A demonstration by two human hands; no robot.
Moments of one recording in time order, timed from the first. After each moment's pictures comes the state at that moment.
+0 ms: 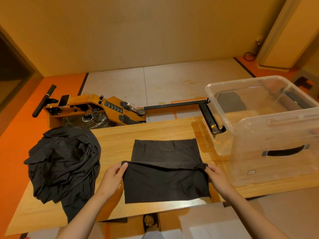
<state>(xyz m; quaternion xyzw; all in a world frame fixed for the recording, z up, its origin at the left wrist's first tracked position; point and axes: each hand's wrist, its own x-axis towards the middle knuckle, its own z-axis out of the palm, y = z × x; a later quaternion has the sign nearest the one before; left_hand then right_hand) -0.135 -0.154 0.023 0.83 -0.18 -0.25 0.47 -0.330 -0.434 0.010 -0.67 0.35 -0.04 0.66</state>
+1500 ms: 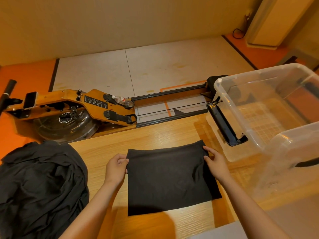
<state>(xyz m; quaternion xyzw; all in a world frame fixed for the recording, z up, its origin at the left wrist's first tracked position) -0.011 -0.230 -0.051 0.84 -0.05 -0.27 0.47 -0.229 -0.487 -0.039 -0.71 0.47 -0.09 0.52</state>
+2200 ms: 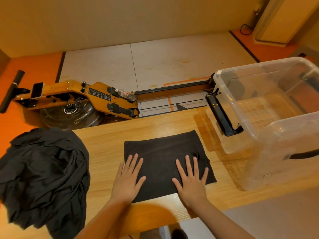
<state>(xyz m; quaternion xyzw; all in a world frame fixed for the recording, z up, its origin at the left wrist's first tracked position) -0.089 -0.190 -0.090 0.90 -0.40 -0.13 -0.03 -0.261 -0.379 -0.093 -0.94 0.31 0.13 0.12</state>
